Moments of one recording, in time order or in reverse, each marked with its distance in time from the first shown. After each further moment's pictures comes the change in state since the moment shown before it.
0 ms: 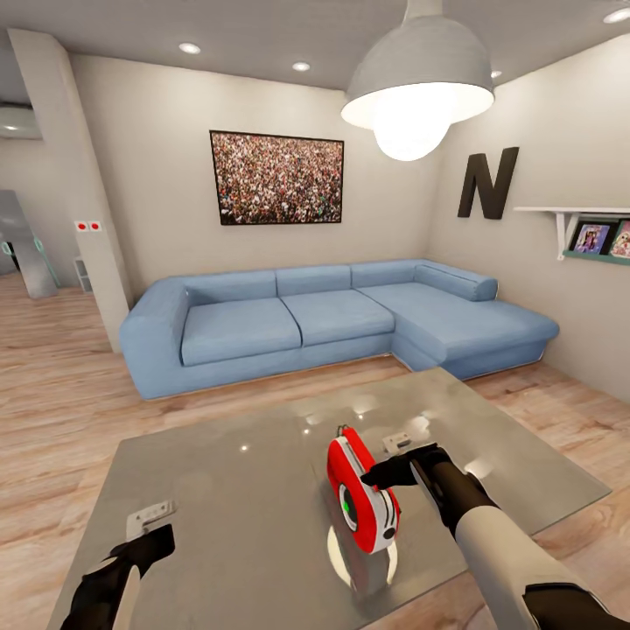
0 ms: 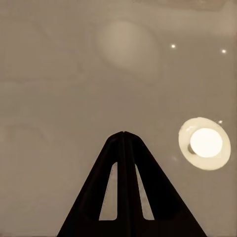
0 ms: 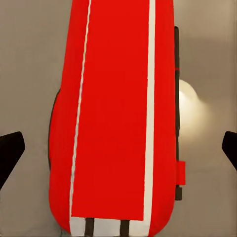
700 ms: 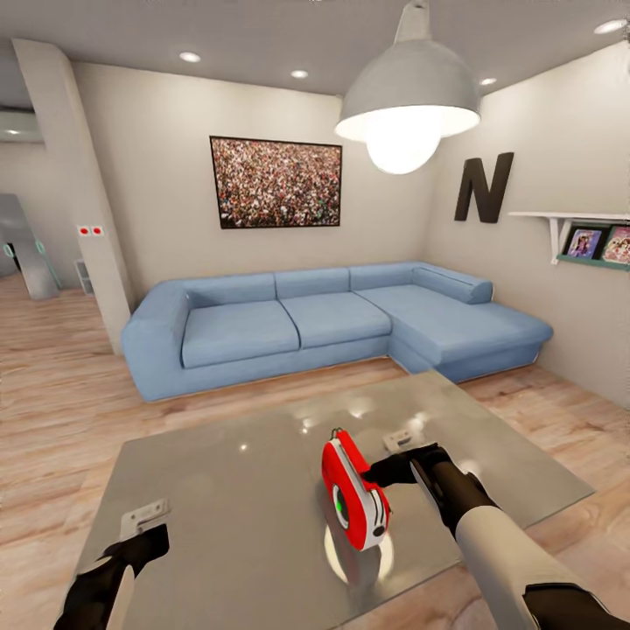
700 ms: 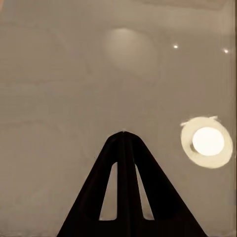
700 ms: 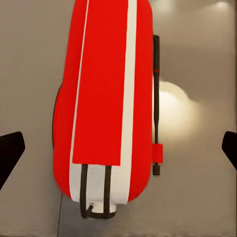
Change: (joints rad) left arm 0.000 0.022 -0.001 0.001 -0.001 0.001 -0.001; right arm 0.000 0.000 -0.003 -0.001 0.008 -0.029 -0.017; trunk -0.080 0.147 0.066
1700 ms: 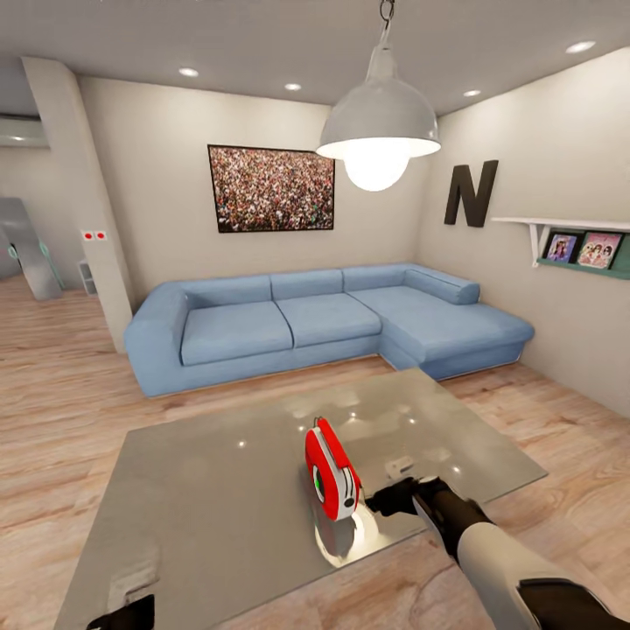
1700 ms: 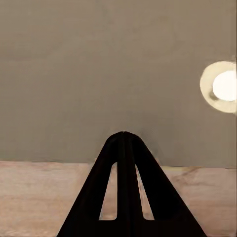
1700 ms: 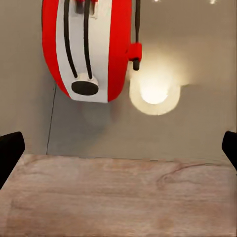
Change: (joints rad) left arm 0.001 0.089 0.001 0.443 -0.001 -0.252 -0.002; right arm 0.002 -0.004 -0.003 0.255 -0.009 -0.256 -0.095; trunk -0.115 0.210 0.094
